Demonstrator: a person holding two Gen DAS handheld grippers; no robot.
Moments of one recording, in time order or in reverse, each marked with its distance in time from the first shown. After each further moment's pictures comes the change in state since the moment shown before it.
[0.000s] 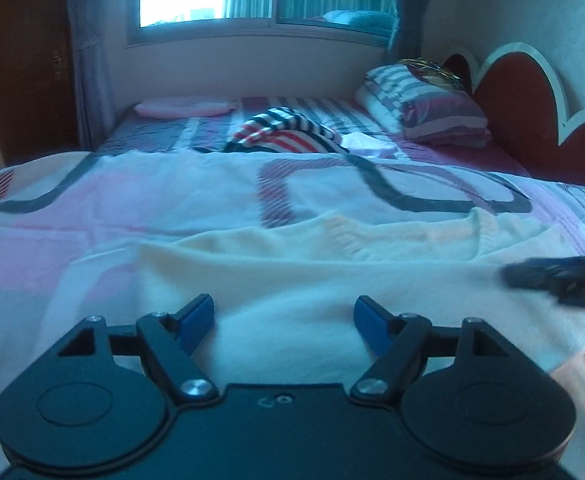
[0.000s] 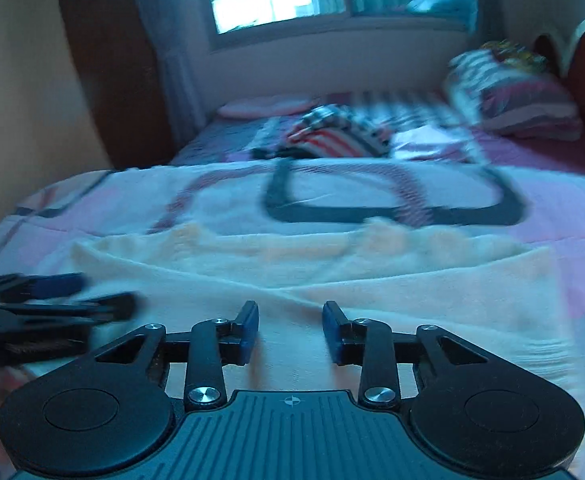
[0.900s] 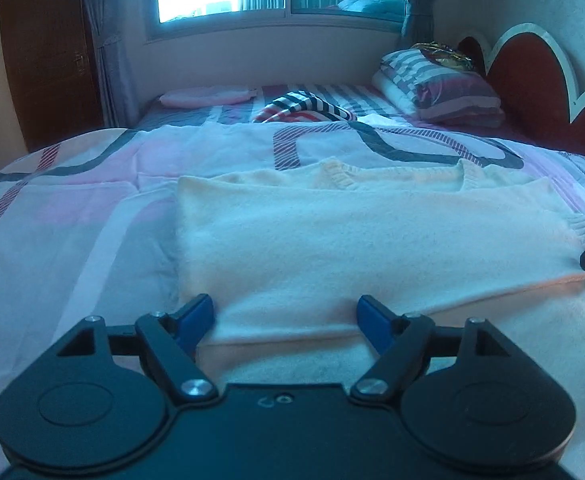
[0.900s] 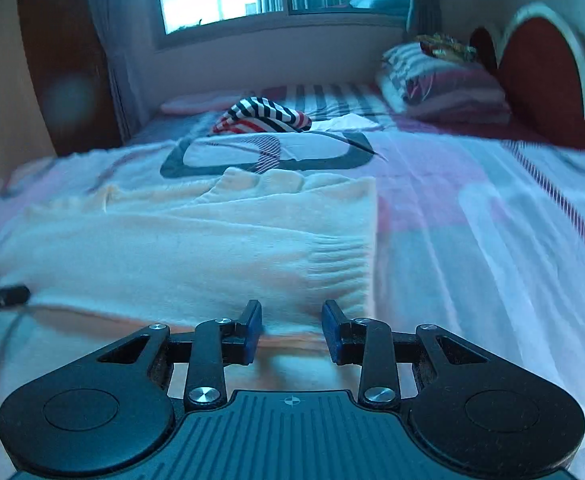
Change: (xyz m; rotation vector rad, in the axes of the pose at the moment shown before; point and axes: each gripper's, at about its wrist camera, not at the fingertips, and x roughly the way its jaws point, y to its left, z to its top) left arm -0.051 -0.024 -0.040 0.027 0.037 0.085; right arm -0.064 -0.061 -0.045 0.029 0.044 -0.001
